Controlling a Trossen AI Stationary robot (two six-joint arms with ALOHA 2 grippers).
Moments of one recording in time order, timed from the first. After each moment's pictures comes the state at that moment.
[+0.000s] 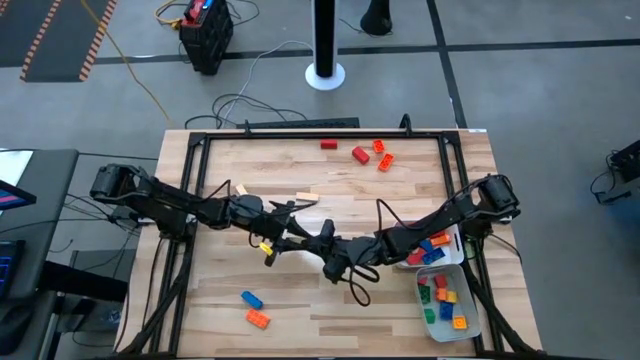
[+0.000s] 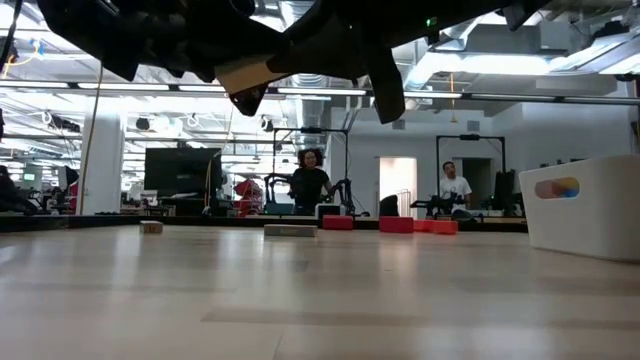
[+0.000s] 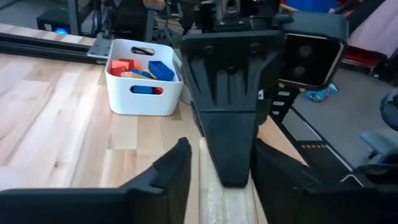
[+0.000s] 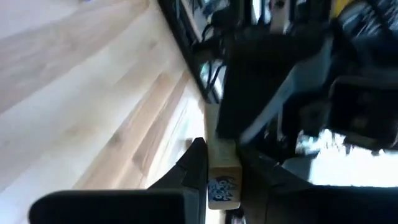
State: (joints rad) left arm -0.08 1.39 0.59 0.65 0.19 -0.18; right arm 0.33 1.81 1.04 0.50 0.53 -1.08
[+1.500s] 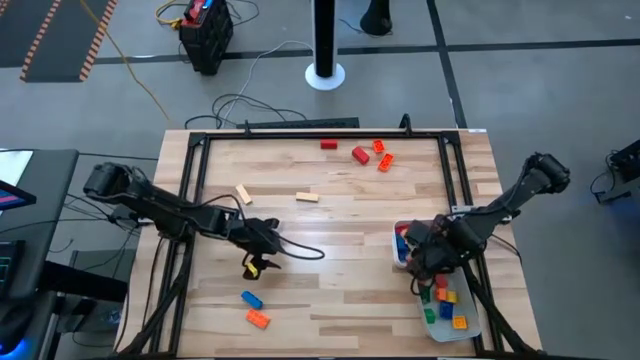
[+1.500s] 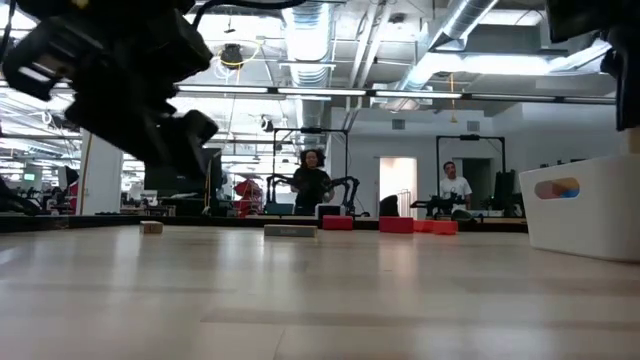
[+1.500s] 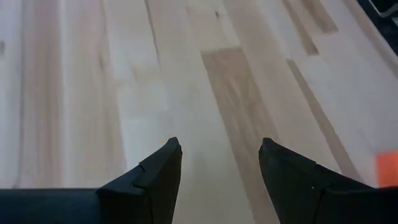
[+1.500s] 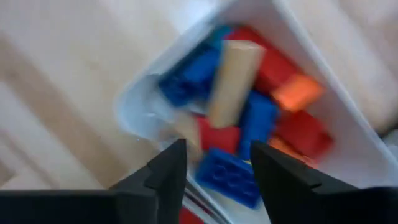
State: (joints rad) left arm -0.22 1.32 0.59 -0.01 0.09 -0.03; right arm 0.60 1.27 0.99 -1.20 0.25 1.20
